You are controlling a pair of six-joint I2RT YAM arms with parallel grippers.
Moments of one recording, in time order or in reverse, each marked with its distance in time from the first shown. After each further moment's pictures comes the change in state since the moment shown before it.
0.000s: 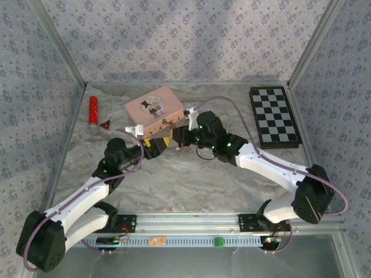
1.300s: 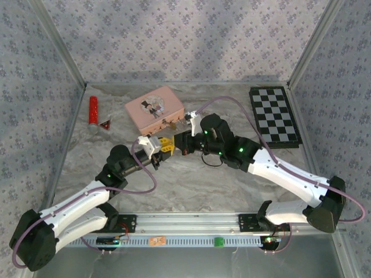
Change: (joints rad) left arm -0.179 -0.037 -0.021 0.129 -0.062 0.815; right arm 0.099 -0.125 0.073 -0.219 0.051 -0.025
